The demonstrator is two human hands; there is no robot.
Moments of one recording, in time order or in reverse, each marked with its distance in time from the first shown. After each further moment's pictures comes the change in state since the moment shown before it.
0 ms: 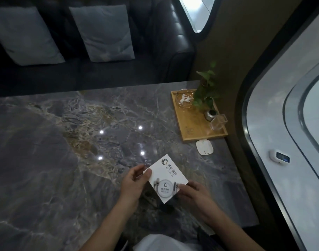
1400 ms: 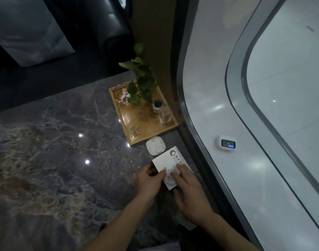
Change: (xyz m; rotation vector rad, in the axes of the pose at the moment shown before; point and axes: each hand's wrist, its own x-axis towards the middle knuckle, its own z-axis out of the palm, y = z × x) left_hand 0.016 -0.052 0.218 0.332 -0.134 -0.184; right_hand 0.003 -0.037 -0.144 -1.277 0.211 -0.614
